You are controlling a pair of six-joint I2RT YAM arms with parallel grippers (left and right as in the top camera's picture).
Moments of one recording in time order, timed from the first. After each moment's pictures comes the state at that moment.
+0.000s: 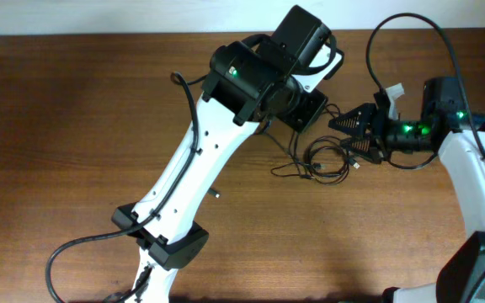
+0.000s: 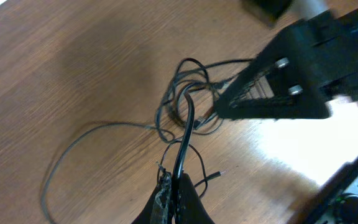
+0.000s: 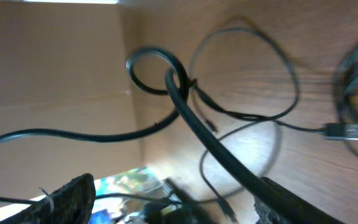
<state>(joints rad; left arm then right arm) -0.71 2.13 2.70 -1.59 0.08 -0.02 -0.16 1.61 1.26 -0.94 -1.05 0.28</state>
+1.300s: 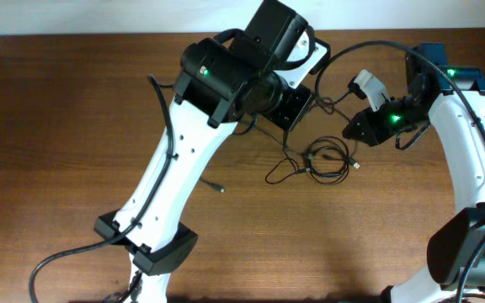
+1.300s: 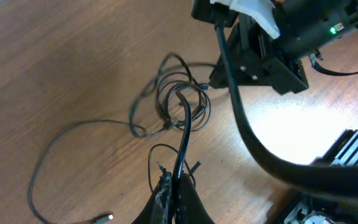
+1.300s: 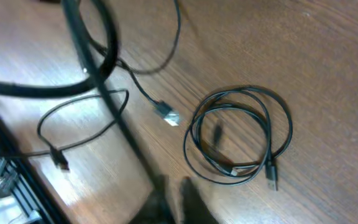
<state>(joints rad) -0.66 2.07 2.70 -1.61 0.19 -0.02 -0.05 1.79 1.62 -1.28 -0.58 -0.58</state>
